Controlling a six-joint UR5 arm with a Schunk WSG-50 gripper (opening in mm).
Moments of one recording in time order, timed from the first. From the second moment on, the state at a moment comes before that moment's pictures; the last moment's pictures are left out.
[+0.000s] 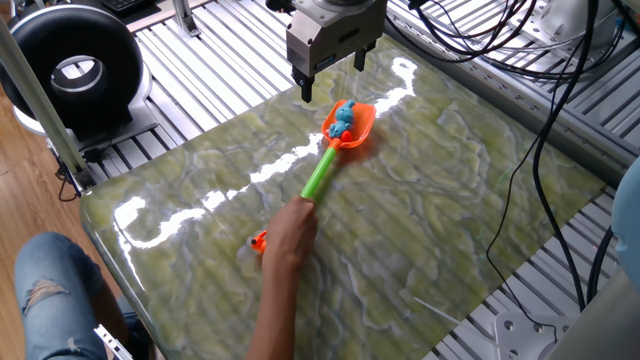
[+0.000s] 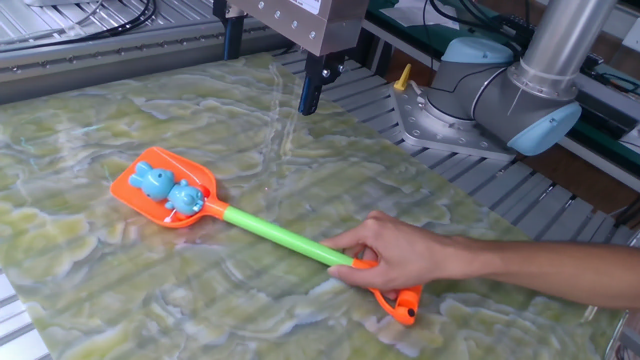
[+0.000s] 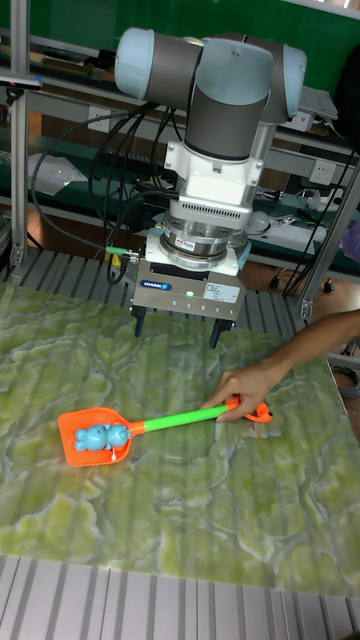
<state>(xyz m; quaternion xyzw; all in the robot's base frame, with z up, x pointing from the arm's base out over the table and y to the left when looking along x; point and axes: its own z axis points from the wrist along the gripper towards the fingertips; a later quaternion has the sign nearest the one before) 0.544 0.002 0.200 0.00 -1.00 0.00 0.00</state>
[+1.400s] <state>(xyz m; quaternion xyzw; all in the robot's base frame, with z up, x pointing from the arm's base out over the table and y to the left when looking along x) 0.565 0.026 0.197 0.08 -1.00 -0.04 -0.04</state>
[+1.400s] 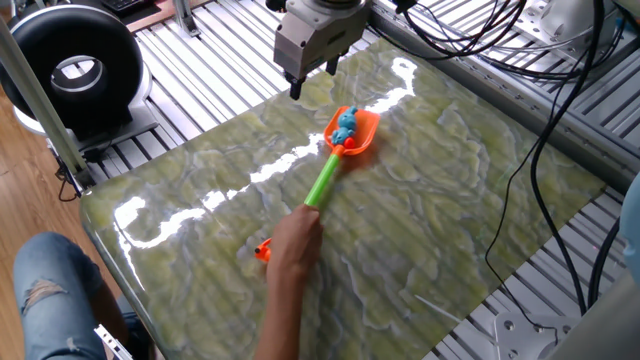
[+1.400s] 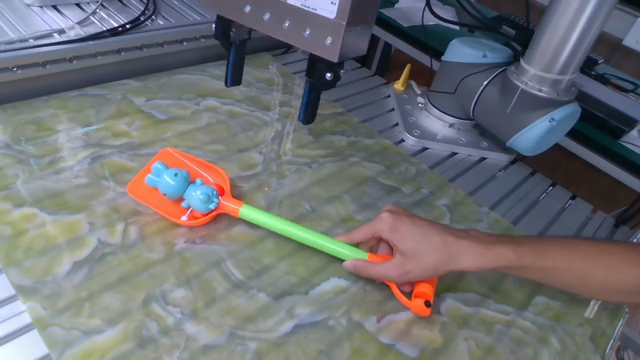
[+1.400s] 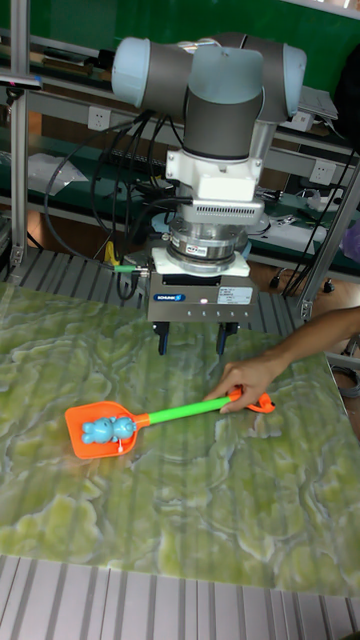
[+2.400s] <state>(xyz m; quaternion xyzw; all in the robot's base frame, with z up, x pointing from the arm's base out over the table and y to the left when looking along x) 0.561 0.009 0.186 0.09 -1.00 -0.01 -0.03</state>
